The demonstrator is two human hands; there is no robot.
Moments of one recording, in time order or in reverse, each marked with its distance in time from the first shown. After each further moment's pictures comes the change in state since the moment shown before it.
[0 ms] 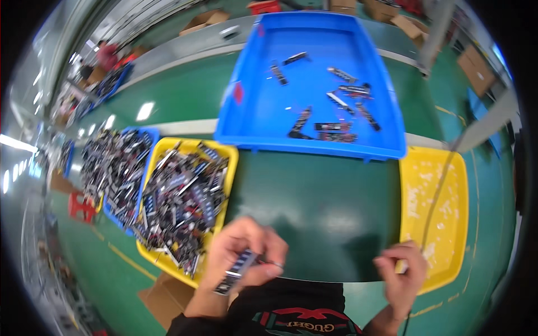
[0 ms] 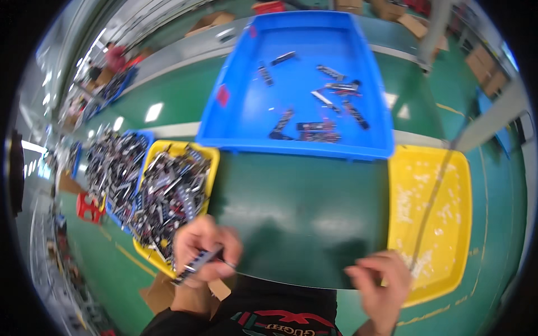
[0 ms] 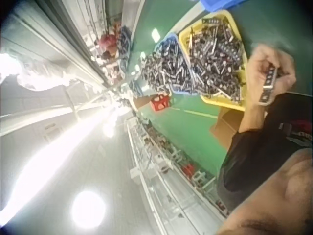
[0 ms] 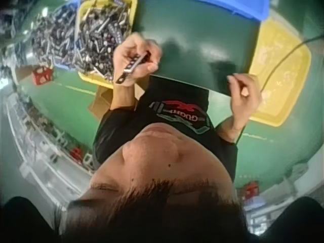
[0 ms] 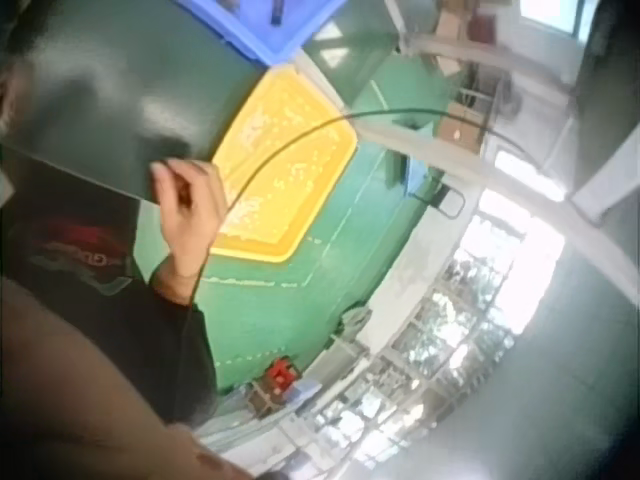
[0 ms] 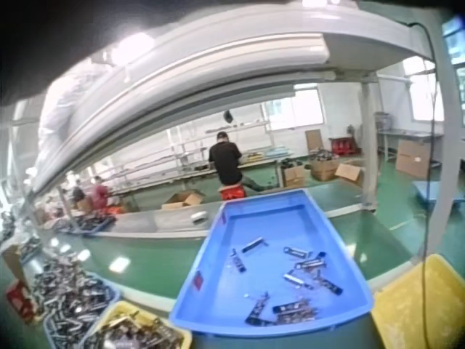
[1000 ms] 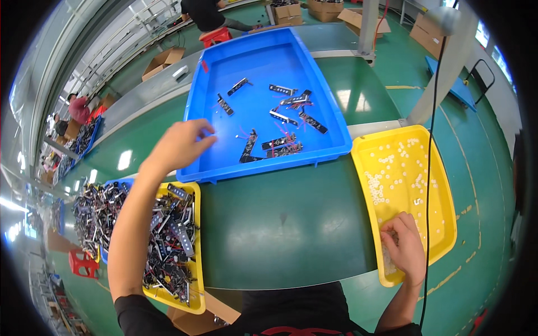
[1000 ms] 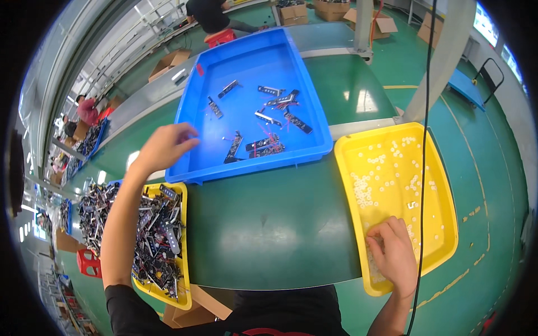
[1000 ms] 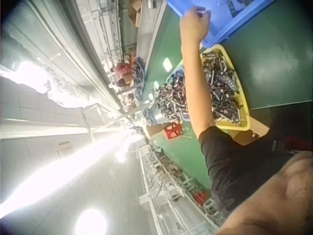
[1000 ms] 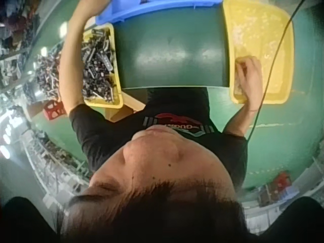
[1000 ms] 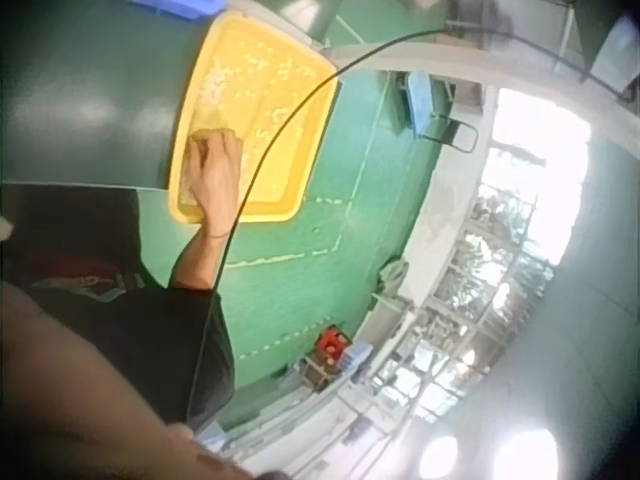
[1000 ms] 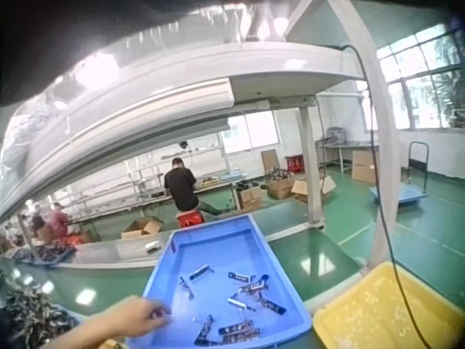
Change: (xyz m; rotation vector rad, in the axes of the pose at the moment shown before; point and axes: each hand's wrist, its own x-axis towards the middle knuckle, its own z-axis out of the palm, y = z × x) left_hand 0.207 0.063 -0.051 1.739 -0.261 0.073; right_hand -0.012 0.059 -0.051 -0.332 -0.117 0.253
